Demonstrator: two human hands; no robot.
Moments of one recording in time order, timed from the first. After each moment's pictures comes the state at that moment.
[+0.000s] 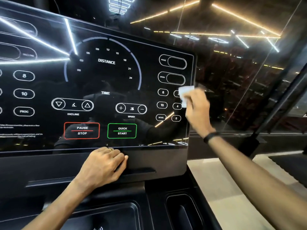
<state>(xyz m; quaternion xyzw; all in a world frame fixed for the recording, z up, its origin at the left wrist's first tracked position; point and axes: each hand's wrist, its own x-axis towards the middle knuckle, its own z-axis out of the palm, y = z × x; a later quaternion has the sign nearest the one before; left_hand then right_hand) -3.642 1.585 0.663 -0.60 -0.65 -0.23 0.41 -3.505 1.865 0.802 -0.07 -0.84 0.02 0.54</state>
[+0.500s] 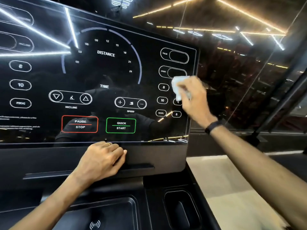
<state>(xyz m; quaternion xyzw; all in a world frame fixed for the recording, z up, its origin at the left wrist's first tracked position) -3.640 1.586 0.664 -0.59 -0.65 -0.23 0.42 -3.515 1.855 0.826 0.01 -0.88 0.02 0.47</state>
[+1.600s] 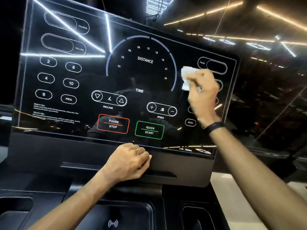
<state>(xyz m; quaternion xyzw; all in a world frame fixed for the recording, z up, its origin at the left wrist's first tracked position) -3.643 1.587 0.660 -0.59 -0.66 -0.23 0.42 -3.587 1.805 0.847 0.07 -0.84 0.07 0.53</state>
